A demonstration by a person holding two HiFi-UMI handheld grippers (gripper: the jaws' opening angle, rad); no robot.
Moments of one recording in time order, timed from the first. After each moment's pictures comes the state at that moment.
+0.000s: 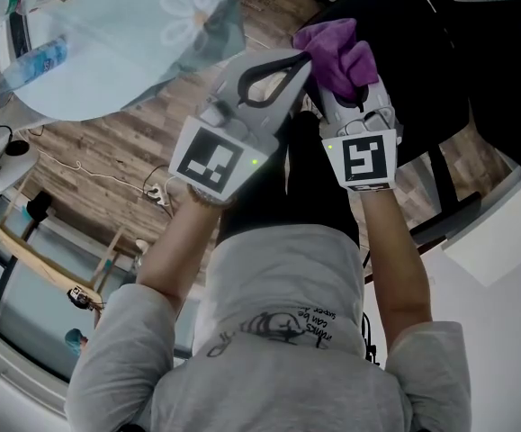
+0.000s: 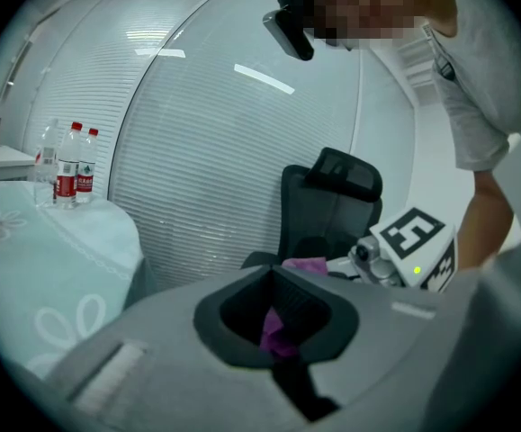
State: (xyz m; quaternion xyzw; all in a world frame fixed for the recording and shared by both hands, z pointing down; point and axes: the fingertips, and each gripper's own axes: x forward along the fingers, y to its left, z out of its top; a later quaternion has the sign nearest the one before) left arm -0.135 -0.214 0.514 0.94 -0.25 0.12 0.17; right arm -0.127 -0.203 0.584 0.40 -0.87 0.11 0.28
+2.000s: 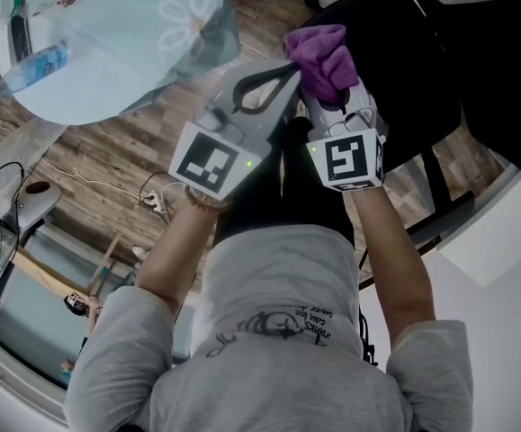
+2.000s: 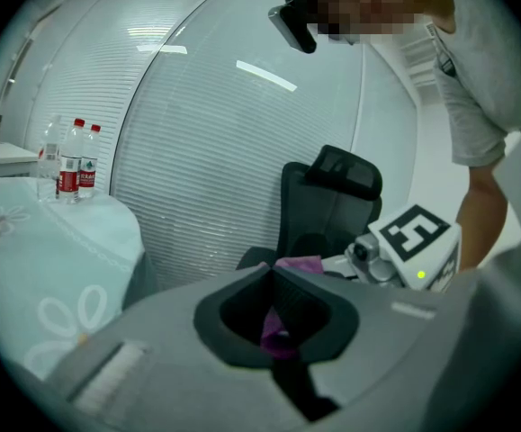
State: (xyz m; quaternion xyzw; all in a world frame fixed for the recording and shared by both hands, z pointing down) left arm -0.135 -0.206 0.516 0.94 -0.26 0.13 0.18; right arm -0.138 -0.196 0.584 0.38 -0.87 0.11 0.29
